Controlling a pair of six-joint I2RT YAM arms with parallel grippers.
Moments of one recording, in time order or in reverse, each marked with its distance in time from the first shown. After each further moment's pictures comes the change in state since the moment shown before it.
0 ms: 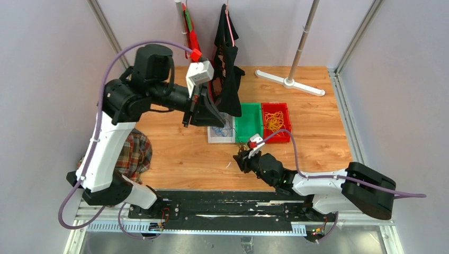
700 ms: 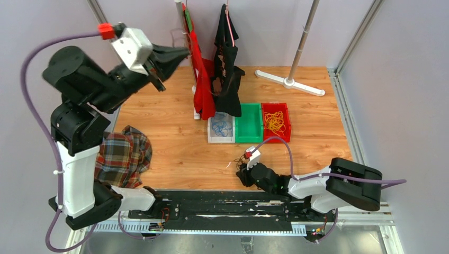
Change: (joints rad) left arm 0.074 -0.149 0.114 0.435 -0.602 0.116; right arm 0.077 0.125 -0.081 -0.101 -0.012 0.185
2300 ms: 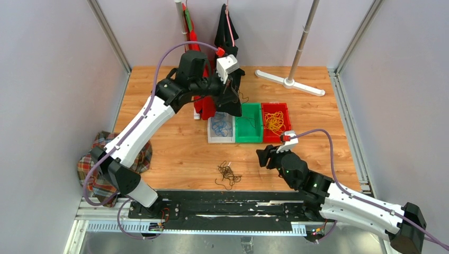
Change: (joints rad) left arm -0.003 0.262 -0.501 0.142 0.163 -0.139; right arm -0.159 -0.736 0.104 -0.639 0.216 0.028
